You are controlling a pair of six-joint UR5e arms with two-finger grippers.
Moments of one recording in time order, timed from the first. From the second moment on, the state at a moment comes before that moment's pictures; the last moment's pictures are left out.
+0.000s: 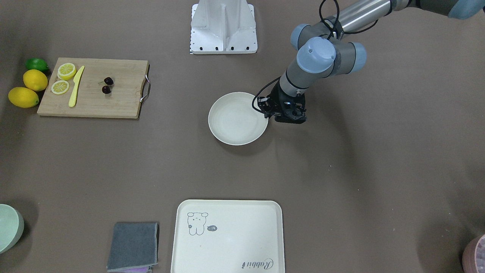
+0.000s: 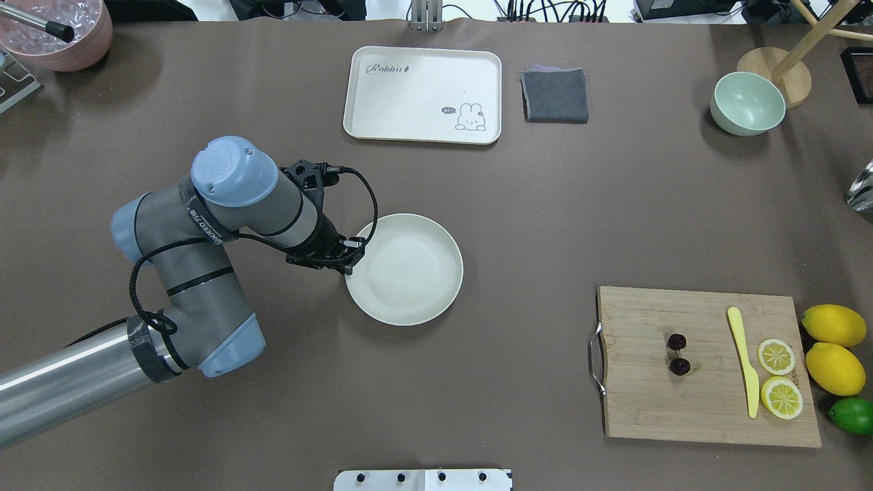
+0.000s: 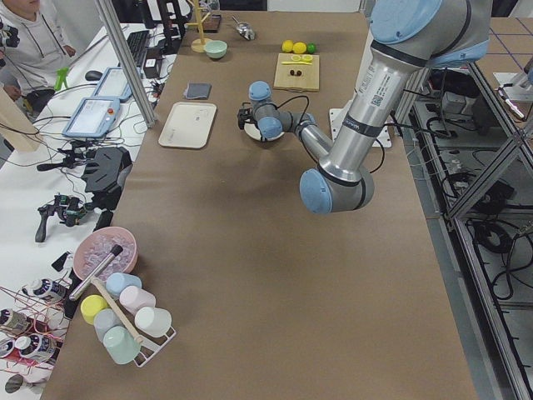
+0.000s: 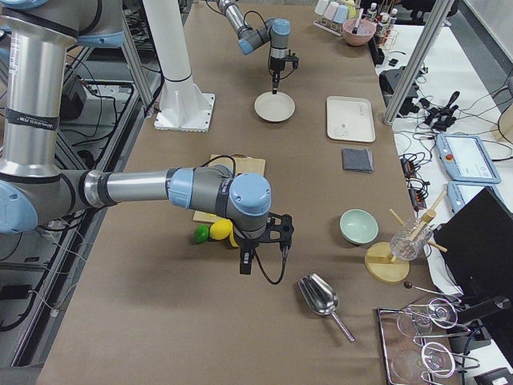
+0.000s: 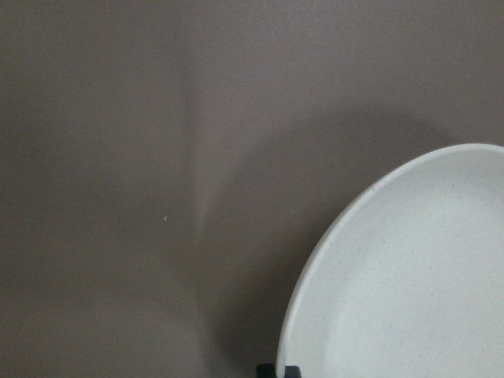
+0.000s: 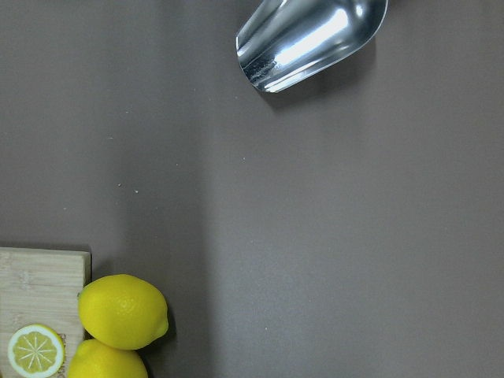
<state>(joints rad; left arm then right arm) -0.59 -2.13 -1.57 -1.96 -2.09 -1.25 1.67 -1.79 1.91 -1.83 2.37 -0.14</state>
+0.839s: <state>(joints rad) -0.58 -2.14 -1.54 -1.98 -2.08 -1.24 1.68 -1.82 1.93 -1.83 2.37 -0.14</state>
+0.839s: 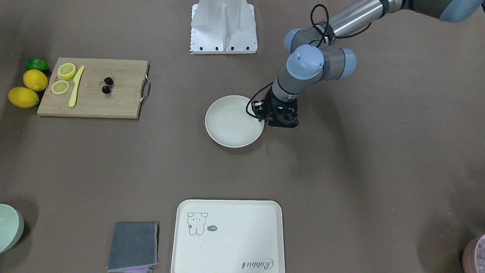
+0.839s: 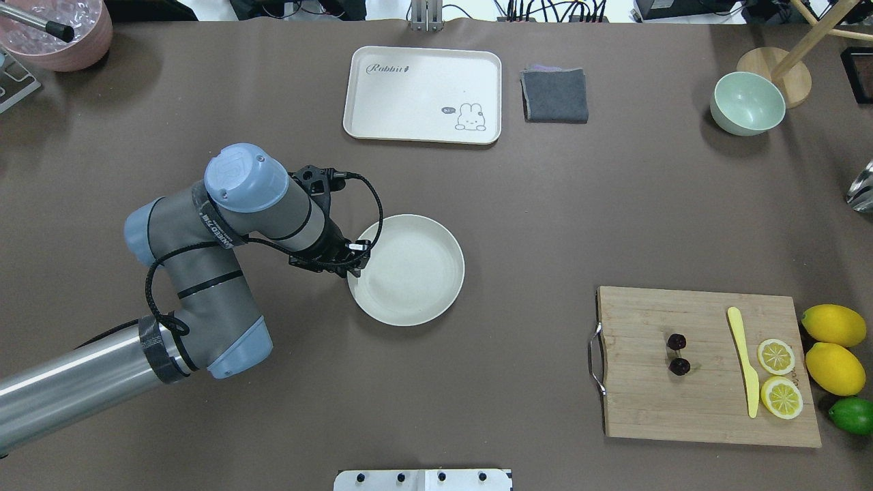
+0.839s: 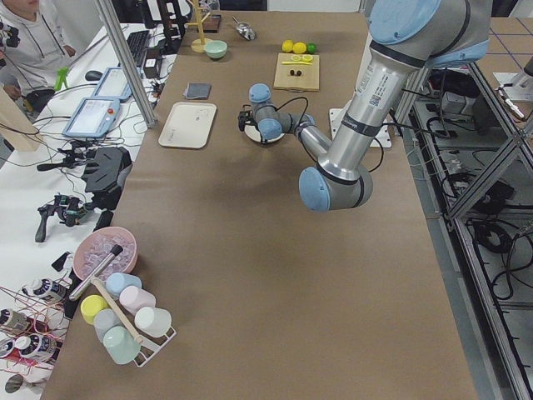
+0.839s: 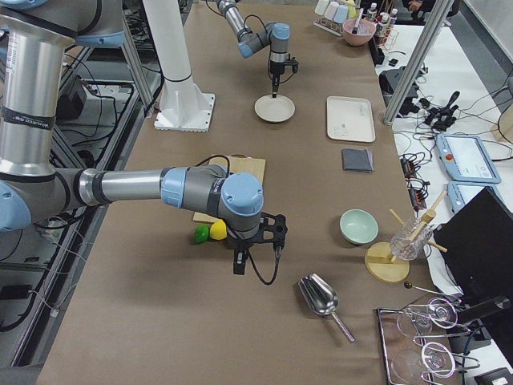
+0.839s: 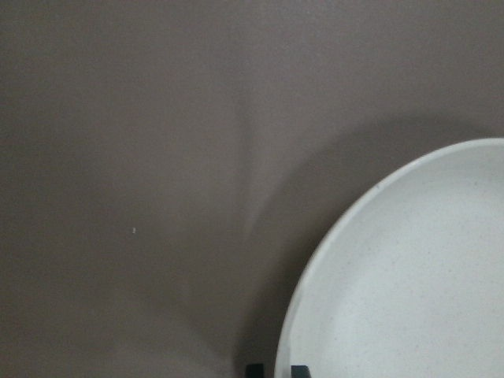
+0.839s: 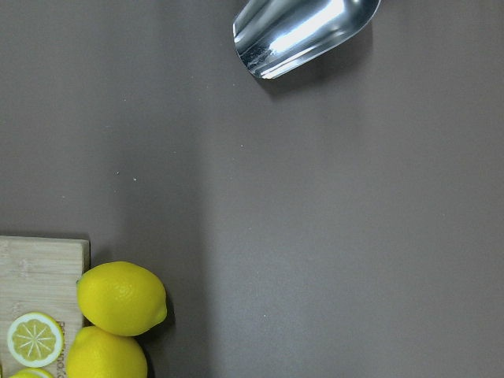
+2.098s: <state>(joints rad) -0.95 -1.94 -1.75 -1.88 -2.41 -1.03 1.67 -1.81 1.94 -1.83 2.37 -0.13</state>
